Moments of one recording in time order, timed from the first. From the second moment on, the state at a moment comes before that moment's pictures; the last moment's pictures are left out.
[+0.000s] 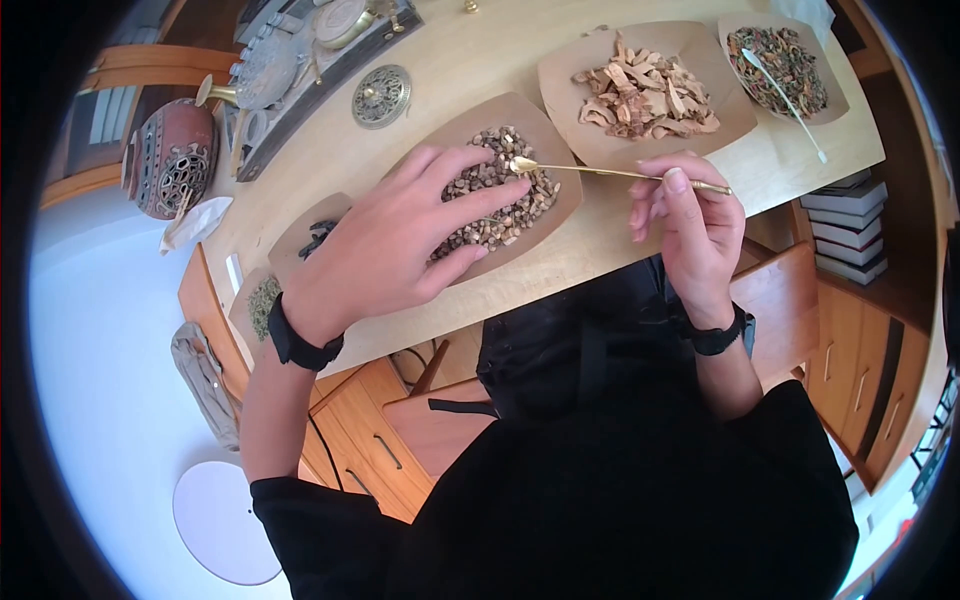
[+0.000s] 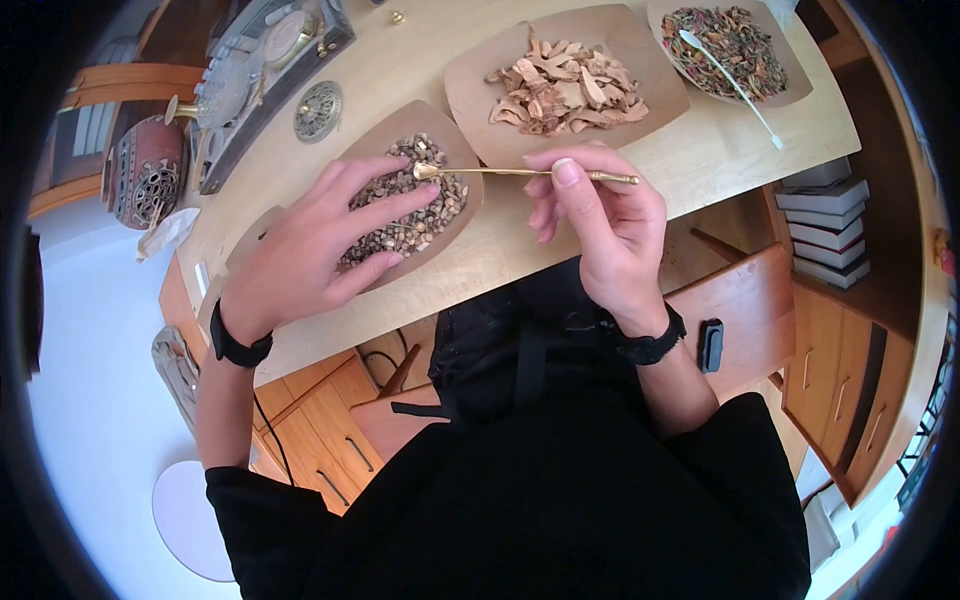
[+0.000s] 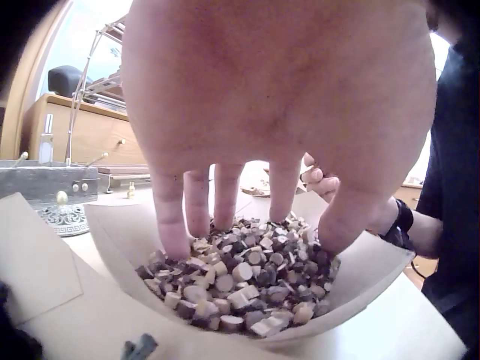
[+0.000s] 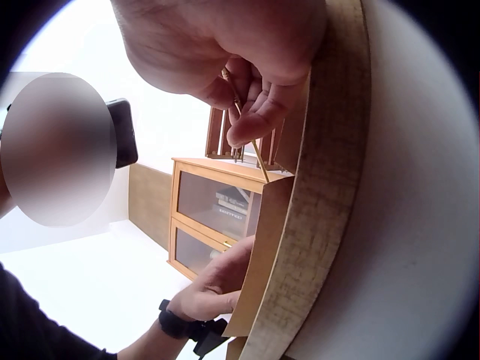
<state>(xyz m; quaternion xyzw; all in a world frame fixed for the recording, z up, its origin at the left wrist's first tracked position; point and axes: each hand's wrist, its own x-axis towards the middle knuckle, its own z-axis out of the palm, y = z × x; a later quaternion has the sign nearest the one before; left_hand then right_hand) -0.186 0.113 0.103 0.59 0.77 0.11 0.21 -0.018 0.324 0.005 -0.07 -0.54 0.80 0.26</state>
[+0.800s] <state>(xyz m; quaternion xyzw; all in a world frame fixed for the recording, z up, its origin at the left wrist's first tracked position) -0.162 0.106 0.106 0.47 0.86 0.11 0.16 -0.018 0.324 0.004 -0.07 -0.54 0.80 0.26</state>
